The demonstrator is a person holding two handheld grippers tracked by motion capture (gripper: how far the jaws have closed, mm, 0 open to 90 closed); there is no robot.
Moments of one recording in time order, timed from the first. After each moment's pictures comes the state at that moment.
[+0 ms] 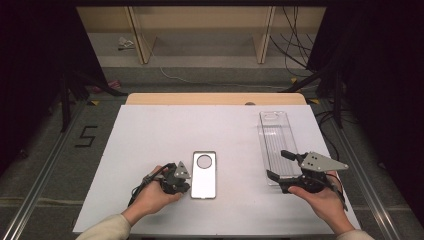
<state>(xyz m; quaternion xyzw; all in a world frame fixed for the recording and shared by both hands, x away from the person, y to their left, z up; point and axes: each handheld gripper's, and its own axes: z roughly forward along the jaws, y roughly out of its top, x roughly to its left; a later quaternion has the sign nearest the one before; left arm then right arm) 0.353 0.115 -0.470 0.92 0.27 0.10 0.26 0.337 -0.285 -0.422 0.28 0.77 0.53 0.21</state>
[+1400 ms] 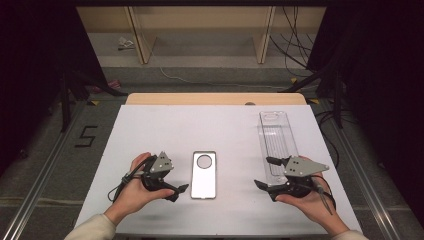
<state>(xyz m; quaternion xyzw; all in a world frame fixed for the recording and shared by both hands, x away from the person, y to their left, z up) 0.350 0.149 -0.445 0.86 0.29 0.15 0.39 0.332 -0.252 -0.423 0.21 0.82 0.49 0.19</state>
